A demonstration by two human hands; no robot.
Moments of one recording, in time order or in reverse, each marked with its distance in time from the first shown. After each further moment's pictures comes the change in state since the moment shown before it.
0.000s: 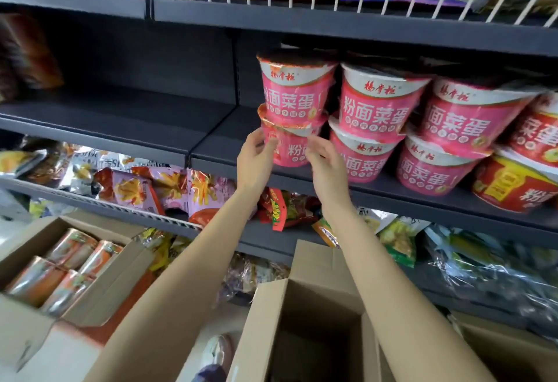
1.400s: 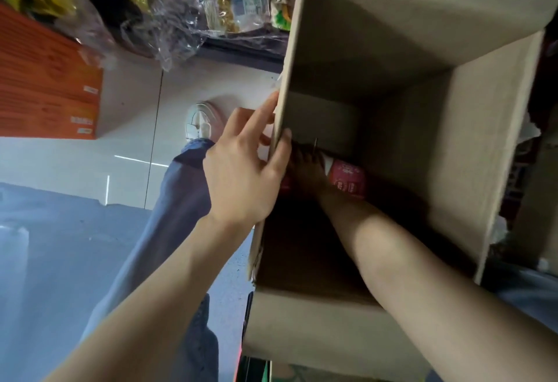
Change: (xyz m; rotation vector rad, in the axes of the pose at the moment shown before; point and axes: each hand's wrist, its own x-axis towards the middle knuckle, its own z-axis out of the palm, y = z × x) left_hand -0.219 -0.350 -0.037 0.718 -0.321 -0.293; right_hand -0.312 0.540 0.007 -1.213 -1.165 0.349
